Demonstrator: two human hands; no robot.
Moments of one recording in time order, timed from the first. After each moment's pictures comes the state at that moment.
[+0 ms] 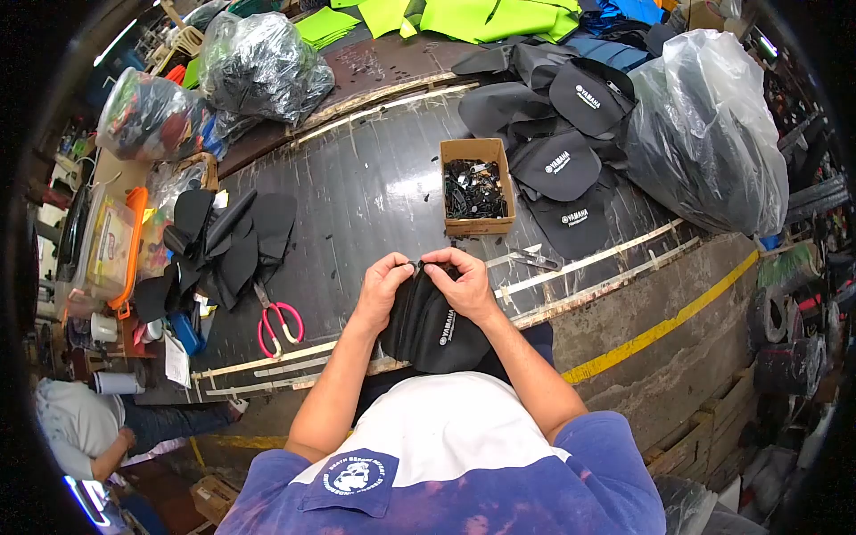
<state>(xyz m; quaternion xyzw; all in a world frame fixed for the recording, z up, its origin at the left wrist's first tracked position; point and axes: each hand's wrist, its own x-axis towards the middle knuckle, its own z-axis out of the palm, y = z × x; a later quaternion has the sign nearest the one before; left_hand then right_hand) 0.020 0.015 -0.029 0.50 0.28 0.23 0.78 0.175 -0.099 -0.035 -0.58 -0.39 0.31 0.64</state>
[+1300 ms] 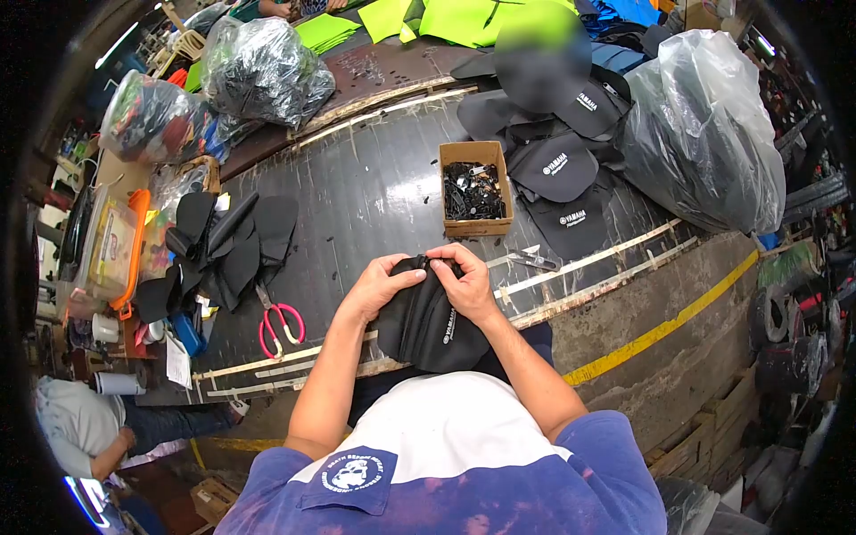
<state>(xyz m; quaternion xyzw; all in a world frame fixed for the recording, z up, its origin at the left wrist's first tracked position) 0.021 0.039 -0.005 0.57 0.31 0.07 0.76 0.177 -0.098 -0.040 -0.58 -0.41 0.25 0.66</state>
